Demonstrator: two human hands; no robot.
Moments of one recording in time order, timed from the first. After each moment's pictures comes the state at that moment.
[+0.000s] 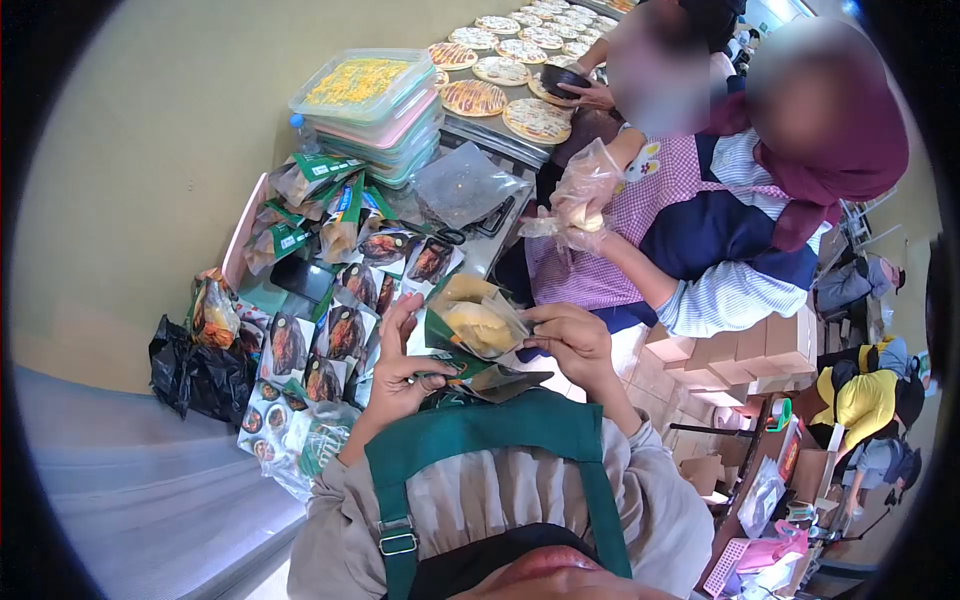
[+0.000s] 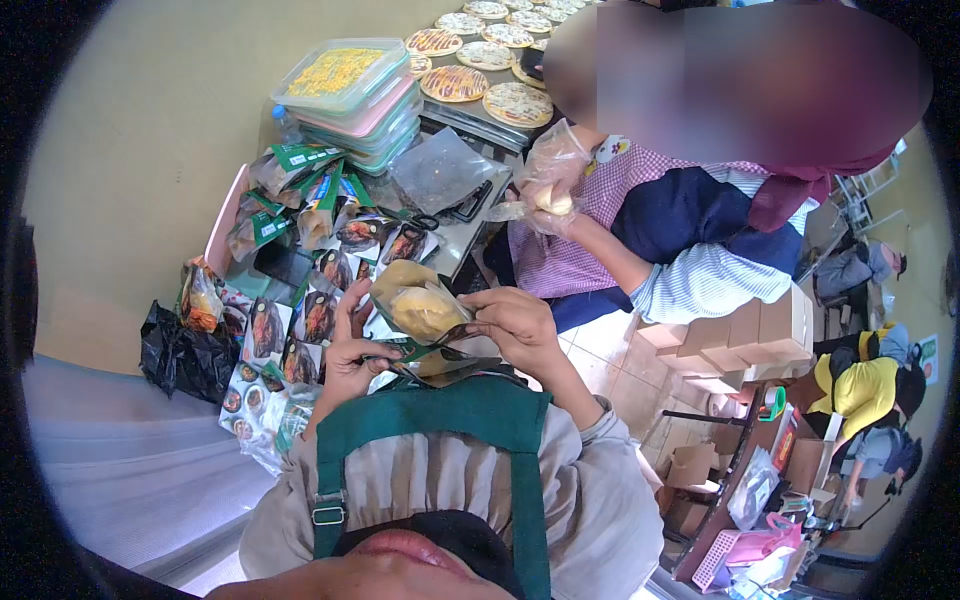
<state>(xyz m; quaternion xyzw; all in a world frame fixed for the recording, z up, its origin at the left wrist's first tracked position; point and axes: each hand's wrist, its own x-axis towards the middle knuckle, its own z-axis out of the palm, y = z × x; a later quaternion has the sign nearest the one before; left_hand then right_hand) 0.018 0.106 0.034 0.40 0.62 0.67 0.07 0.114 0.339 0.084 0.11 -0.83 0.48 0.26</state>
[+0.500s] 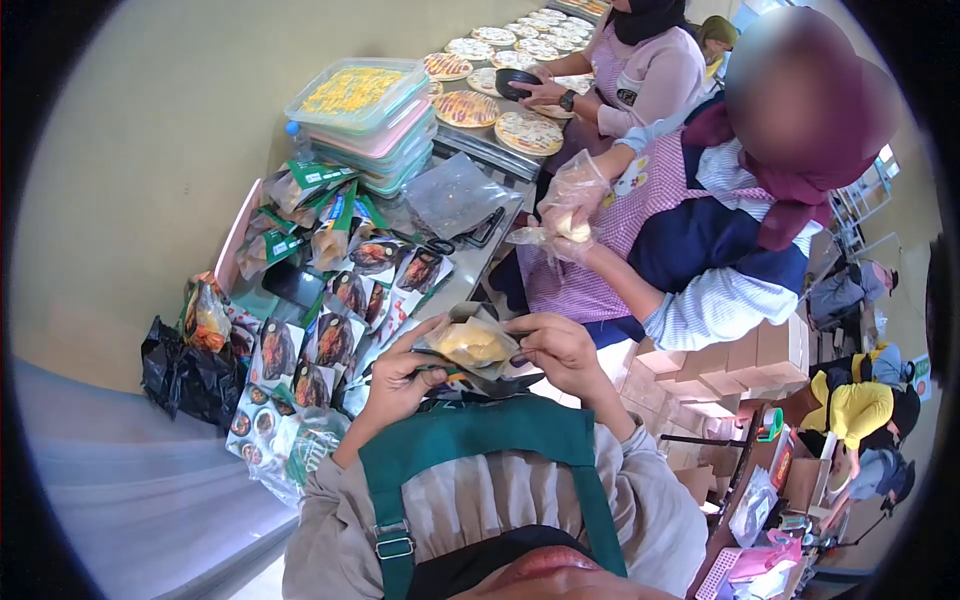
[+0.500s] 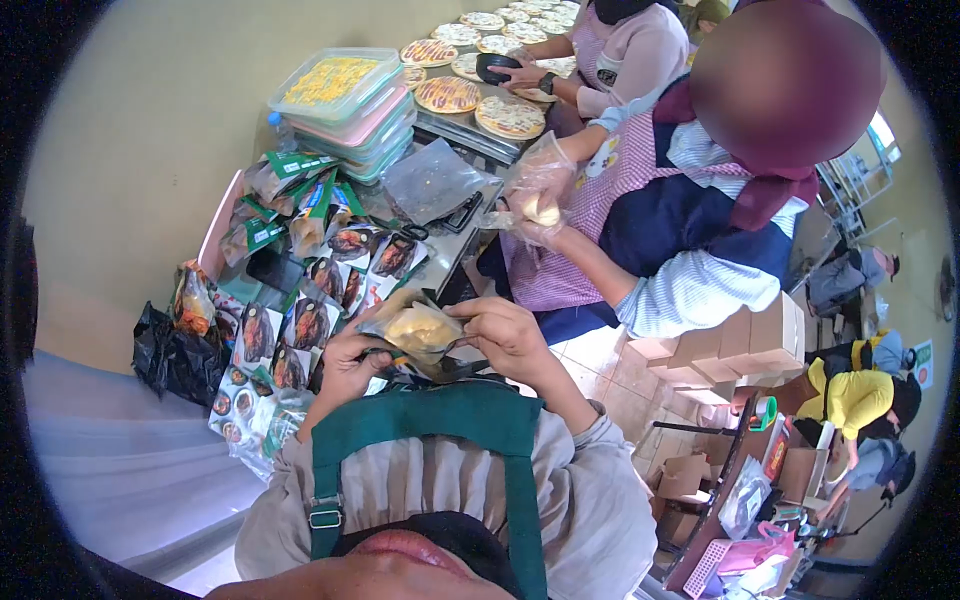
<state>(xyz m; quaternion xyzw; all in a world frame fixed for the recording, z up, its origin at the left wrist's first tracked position) 0.024 0.120 0.043 0.37 0.63 0.67 0.12 0.115 0.350 0.085 0.17 -0.85 0.43 0.24</state>
